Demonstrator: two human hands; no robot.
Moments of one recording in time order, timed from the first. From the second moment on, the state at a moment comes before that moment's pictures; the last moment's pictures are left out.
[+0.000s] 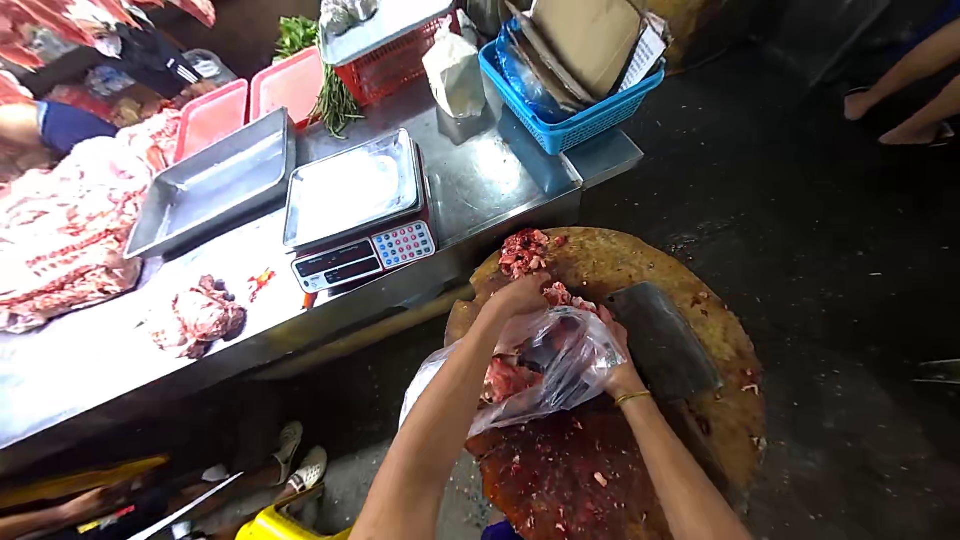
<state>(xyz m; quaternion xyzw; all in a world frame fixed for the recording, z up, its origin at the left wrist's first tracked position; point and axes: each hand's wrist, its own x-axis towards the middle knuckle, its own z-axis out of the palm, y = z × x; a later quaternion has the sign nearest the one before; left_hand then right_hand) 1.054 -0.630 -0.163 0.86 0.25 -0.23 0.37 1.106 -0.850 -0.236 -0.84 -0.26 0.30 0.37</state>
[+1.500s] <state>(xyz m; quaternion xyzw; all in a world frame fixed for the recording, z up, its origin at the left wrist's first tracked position) 0.795 -0.734 -0.078 0.91 0.35 -0.16 0.17 1.091 -0.908 -0.054 -0.55 -0.64 0.52 0.16</state>
